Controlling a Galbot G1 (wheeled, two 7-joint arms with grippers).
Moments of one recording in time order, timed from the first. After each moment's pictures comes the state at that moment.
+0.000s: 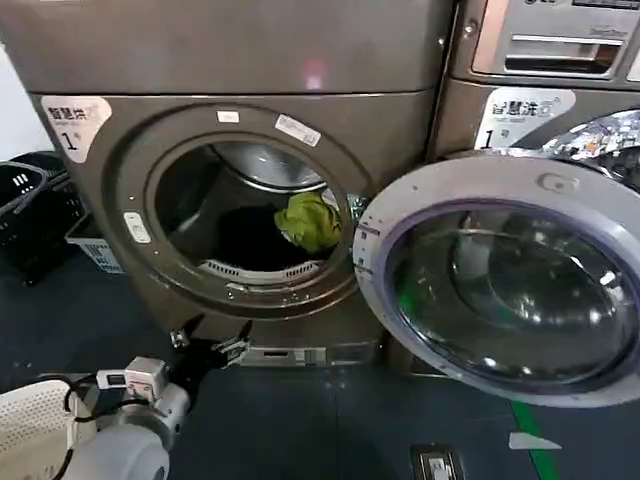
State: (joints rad) left arm 1.41 -1.35 -0.59 -2.37 -0.24 0.74 0.01; right arm -1.96 0.89 2.64 1.73 0.59 -0.09 -0.21
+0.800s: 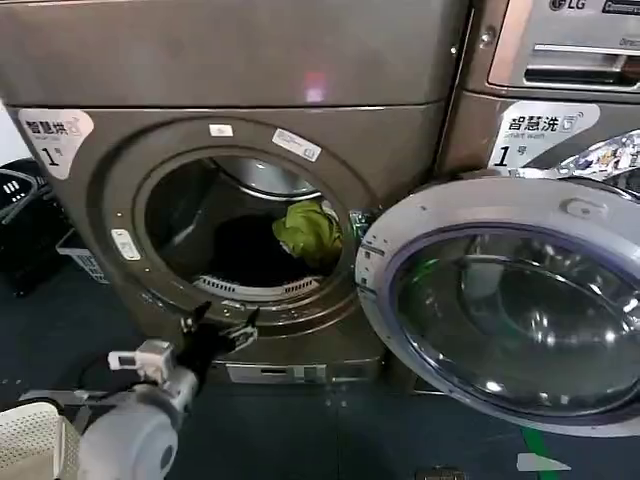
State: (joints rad) left arm 1.02 -1.35 -0.46 -2.05 -0.26 0.71 -0.01; right arm -1.99 0.96 2.65 1.80 0.62 -0.10 -0.21
